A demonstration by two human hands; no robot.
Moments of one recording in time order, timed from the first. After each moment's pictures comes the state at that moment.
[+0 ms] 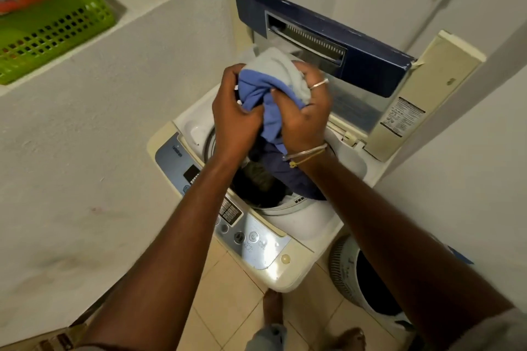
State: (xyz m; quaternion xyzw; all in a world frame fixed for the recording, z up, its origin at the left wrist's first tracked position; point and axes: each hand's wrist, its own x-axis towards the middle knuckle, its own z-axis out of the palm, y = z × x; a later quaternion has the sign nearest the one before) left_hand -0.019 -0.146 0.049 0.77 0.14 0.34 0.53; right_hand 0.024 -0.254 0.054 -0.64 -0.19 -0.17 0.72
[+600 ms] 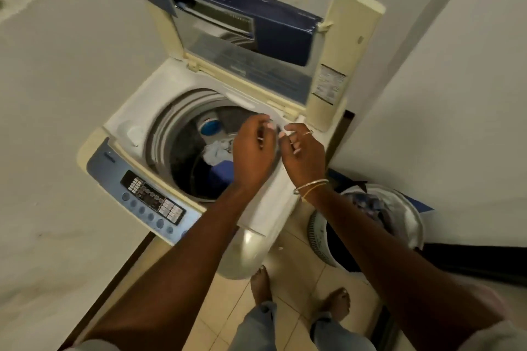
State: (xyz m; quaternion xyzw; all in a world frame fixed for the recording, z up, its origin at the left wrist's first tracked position) left_hand -0.002 -0.292 -0.058 0.85 0.12 0.22 0.47; right_hand 0.020 -0.405 -0.069 -0.87 -0.05 -0.04 0.49
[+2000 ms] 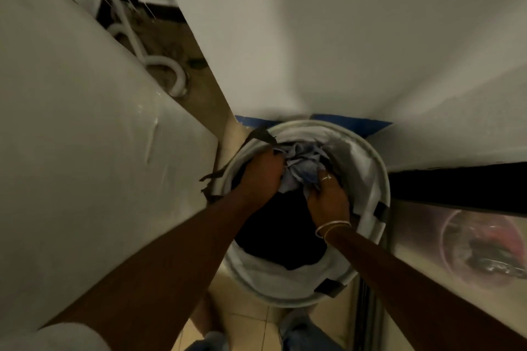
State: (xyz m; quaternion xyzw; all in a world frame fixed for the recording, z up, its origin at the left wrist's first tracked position) left_hand 0.073 -0.613 -0.536 0.94 -0.17 -0.23 0.17; right_hand -0.021 -0.762 -0.563 -0.89 0.24 0.09 0.37
